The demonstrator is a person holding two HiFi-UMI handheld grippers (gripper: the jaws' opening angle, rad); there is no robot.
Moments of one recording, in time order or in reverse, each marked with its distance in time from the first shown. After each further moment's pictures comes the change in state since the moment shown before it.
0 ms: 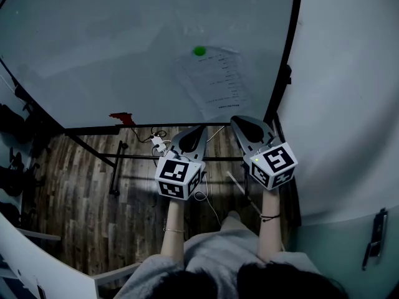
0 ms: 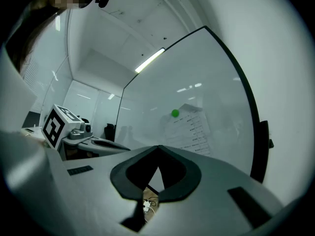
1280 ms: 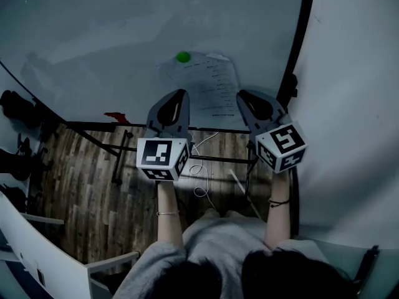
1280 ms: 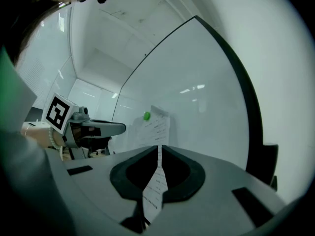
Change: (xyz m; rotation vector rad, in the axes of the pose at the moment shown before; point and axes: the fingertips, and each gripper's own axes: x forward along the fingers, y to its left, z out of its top) left arm 0.081 0.058 0.086 0.135 -0.146 0.252; right arm 0.048 -0.117 0.019 -0.050 0.001 0.036
